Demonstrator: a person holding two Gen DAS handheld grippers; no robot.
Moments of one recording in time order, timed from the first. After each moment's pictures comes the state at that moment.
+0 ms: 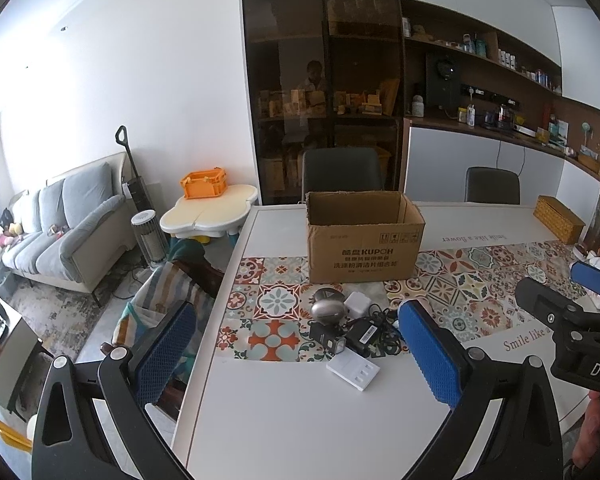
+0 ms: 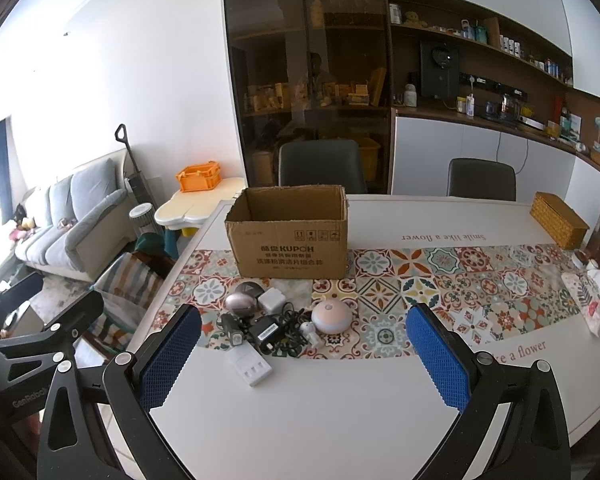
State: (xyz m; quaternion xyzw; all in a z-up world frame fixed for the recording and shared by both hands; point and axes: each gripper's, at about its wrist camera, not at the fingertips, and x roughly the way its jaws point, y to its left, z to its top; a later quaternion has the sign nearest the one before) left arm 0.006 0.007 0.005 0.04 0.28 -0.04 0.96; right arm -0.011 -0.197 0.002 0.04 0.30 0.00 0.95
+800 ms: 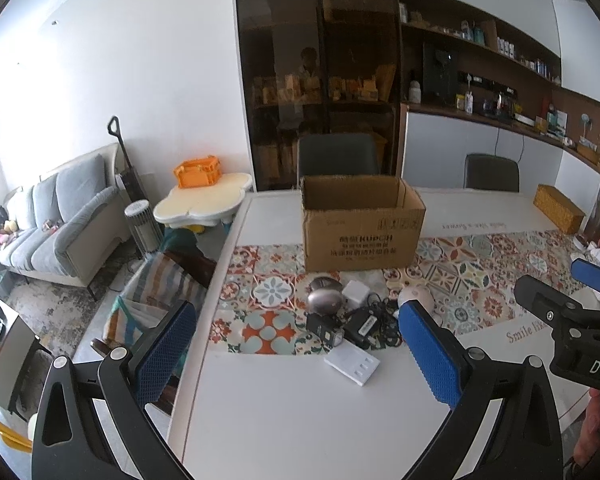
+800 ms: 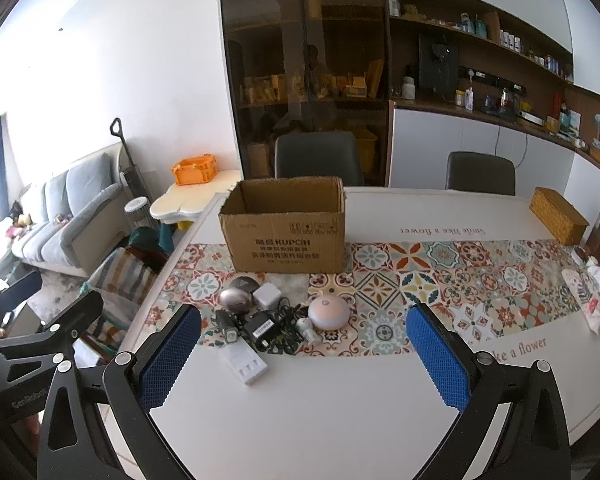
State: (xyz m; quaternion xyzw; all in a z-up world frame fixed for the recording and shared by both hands) left arm 0.023 0.003 -0.012 0.04 0.31 -0.05 0.95; right arm -0.002 -0.201 -0.009 0.04 0.32 -0.01 0.95
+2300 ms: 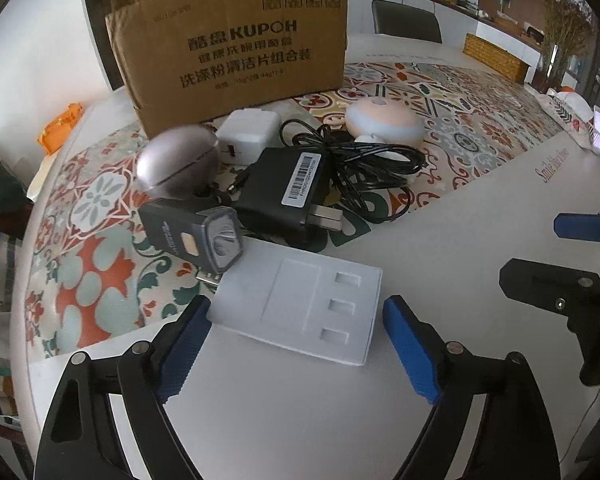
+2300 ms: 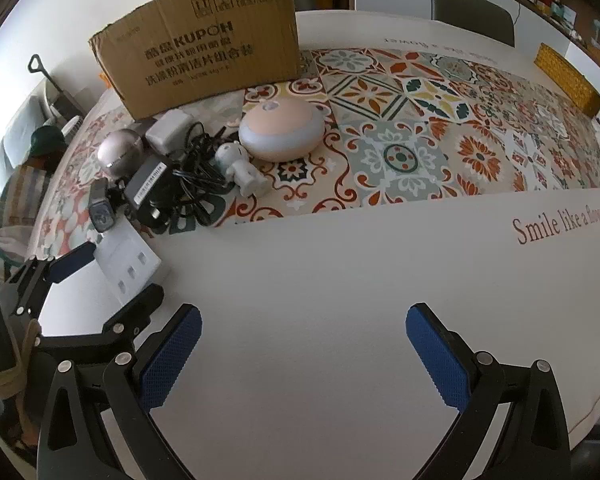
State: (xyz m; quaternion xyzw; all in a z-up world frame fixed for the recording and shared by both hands) left arm 0.140 -0.063 -0.254 0.14 0.45 -0.25 0.85; right arm 0.080 -0.218 -0.223 0.10 0.53 -0.08 0.84
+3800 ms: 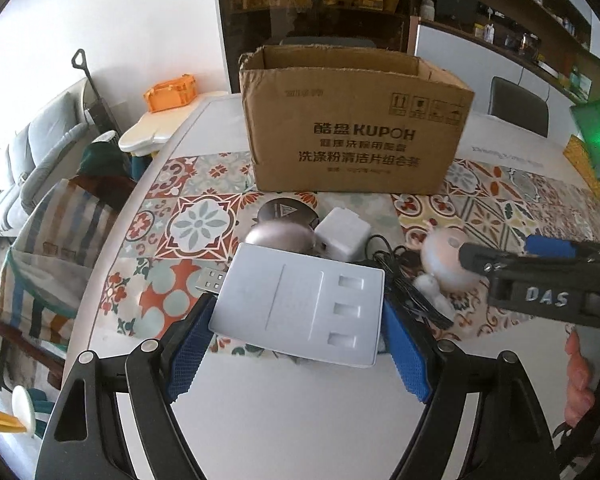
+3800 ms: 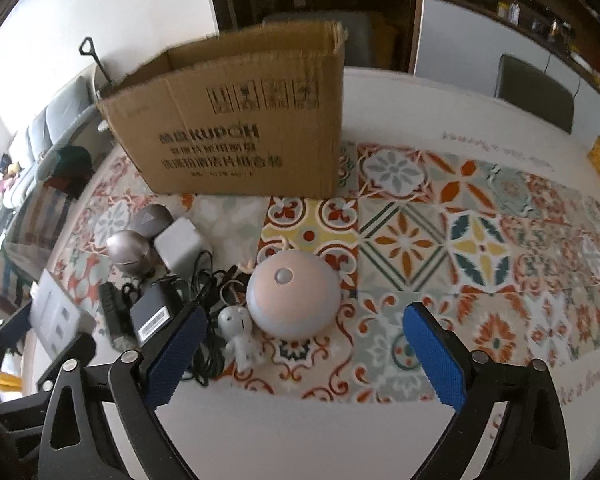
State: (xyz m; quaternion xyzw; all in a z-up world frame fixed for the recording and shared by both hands) left arm 0.166 -0.062 -0.177 0.04 0.43 -0.05 0.90; right arm 0.192 -0.245 -0.187 0.03 0.49 0.02 0.87
